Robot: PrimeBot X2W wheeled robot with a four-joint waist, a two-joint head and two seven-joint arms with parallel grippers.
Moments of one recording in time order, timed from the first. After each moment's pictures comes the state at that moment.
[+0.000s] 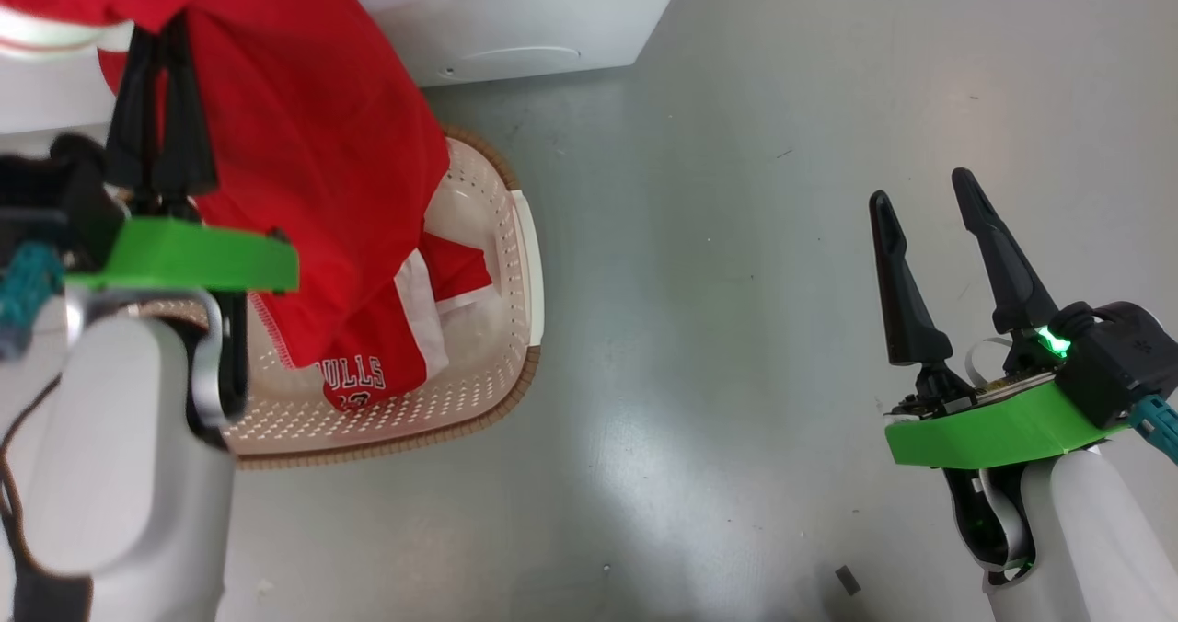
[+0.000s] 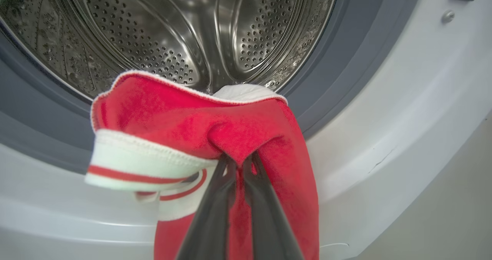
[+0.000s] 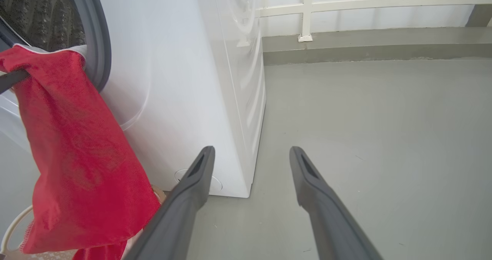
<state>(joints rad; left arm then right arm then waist) -0.75 0.13 -0.04 0.38 -0.19 0.05 -0.25 -0.27 -0.05 0.04 0.05 0.26 0.12 -0.26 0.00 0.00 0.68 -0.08</state>
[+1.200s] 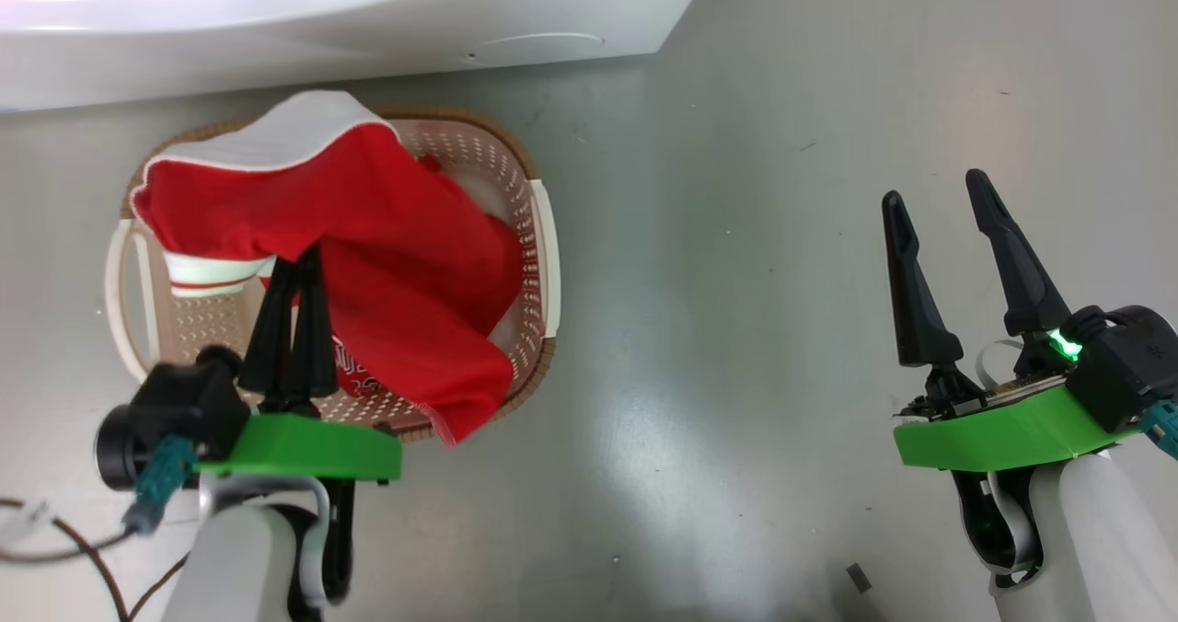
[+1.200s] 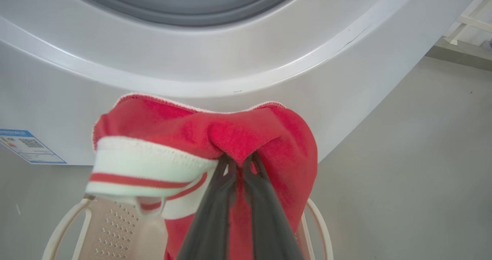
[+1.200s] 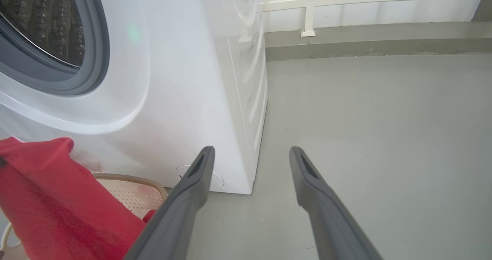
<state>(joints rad) -0.36 0.07 -0.12 0.14 -0.27 0.14 -0.20 -0.26 -0.05 0.02 0.03 0.25 0.12 -0.26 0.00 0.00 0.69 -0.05</state>
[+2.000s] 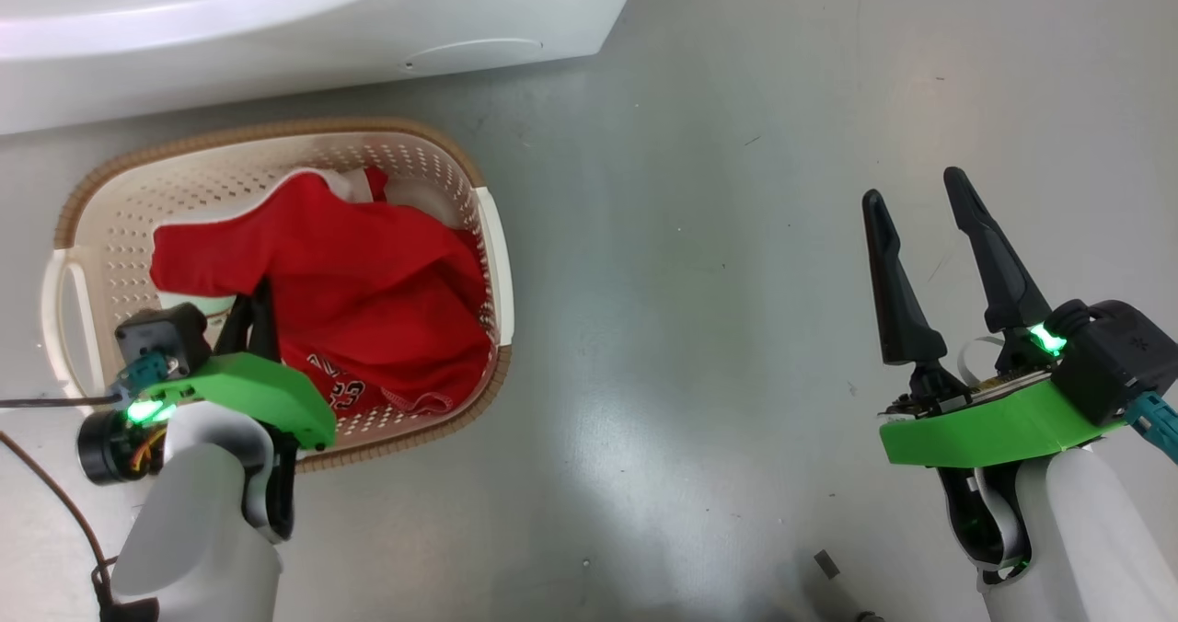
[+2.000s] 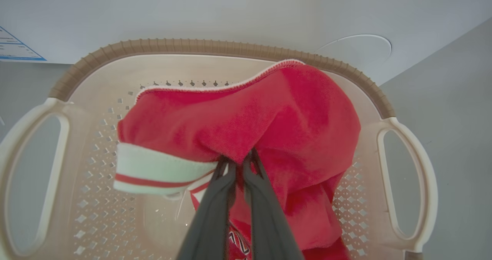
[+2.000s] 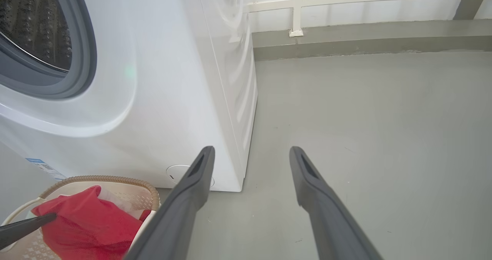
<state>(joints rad) -0.69 0.07 -0.01 0.94 -0.30 -0.01 -0.25 -0.27 -0.05 0.05 0.05 0.29 0.12 -0.26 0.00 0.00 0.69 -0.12</state>
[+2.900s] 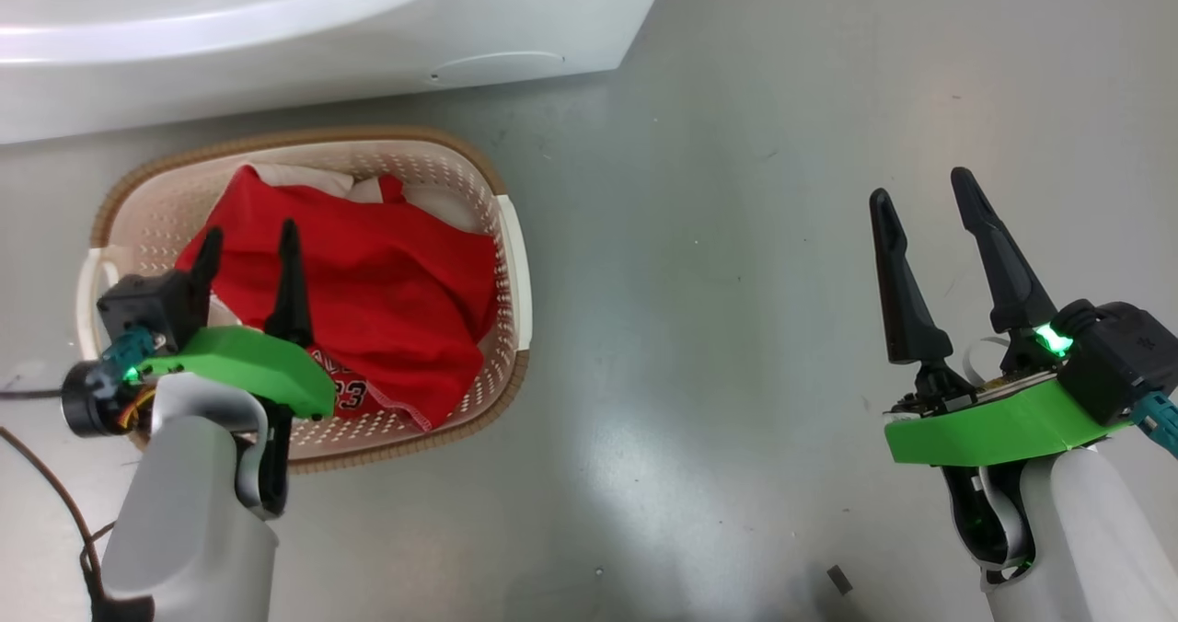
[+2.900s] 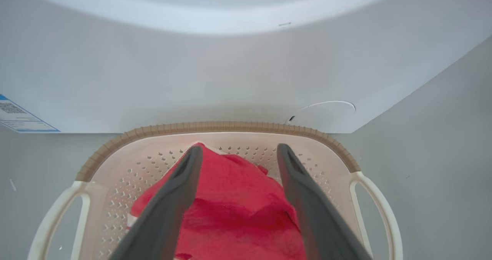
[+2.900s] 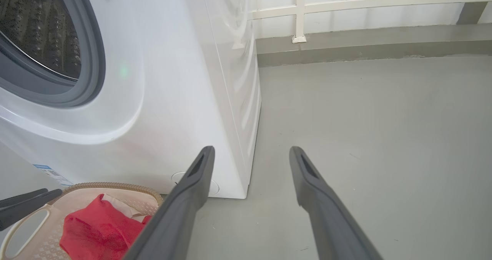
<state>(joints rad) -0.69 0.06 0.03 0.83 -0.23 -0.06 -0.25 -0.27 -0.05 0.04 0.05 0.29 0.12 -0.26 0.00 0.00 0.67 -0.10</state>
